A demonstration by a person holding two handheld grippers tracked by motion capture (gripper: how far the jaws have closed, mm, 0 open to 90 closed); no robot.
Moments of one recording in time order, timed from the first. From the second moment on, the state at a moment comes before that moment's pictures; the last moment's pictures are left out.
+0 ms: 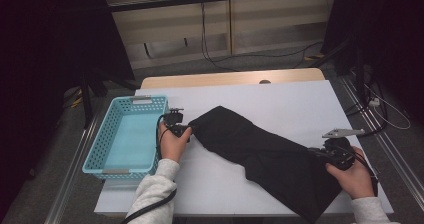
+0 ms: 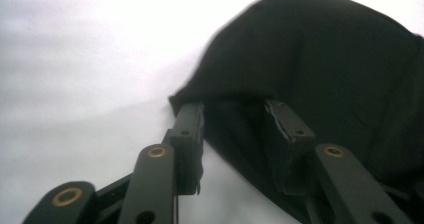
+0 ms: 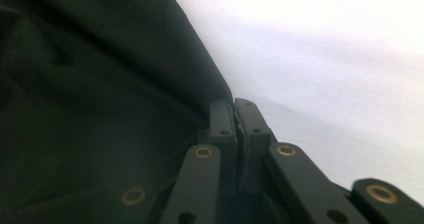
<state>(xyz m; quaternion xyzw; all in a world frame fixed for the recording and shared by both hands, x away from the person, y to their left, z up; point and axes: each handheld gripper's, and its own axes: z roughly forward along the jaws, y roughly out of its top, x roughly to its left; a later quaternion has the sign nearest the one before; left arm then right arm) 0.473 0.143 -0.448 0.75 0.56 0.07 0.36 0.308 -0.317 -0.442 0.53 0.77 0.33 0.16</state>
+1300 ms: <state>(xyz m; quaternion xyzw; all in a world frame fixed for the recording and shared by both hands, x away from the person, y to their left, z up) 0.460 0.138 -0.441 0.77 0.52 0.11 0.36 0.310 -0.330 -0.440 0.54 0.76 0.33 0.16</state>
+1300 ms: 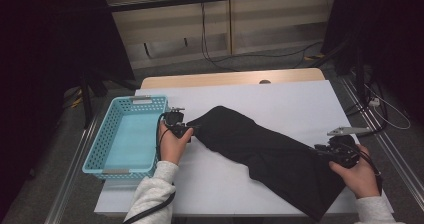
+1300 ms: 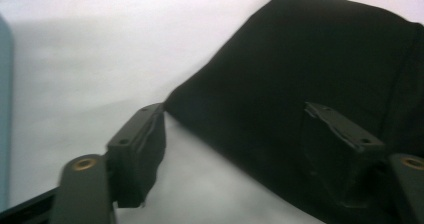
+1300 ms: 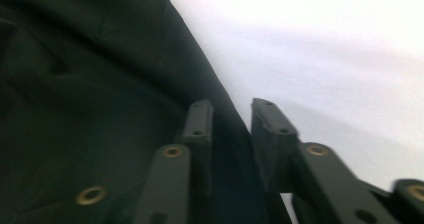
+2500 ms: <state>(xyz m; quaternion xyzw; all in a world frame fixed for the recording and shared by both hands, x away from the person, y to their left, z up) 0.460 0.138 -0.439 0.78 0.49 0.10 0.37 0.276 -0.366 -0.439 0.57 0.74 0.30 0.19</state>
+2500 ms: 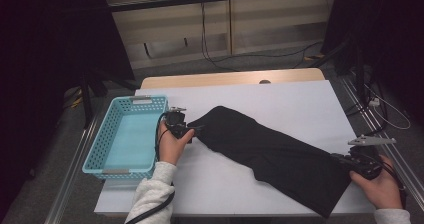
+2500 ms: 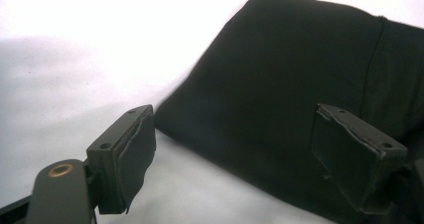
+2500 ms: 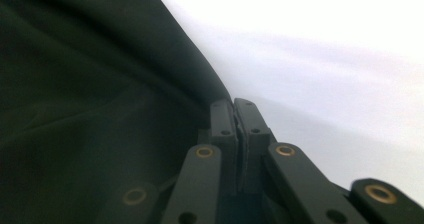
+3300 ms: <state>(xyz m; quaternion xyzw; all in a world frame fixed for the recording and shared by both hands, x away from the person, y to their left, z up) 0.469 0.135 -0.456 0.79 0.49 0.14 0.35 0.283 -0.355 -0.438 0.56 0.73 0.32 0.21</state>
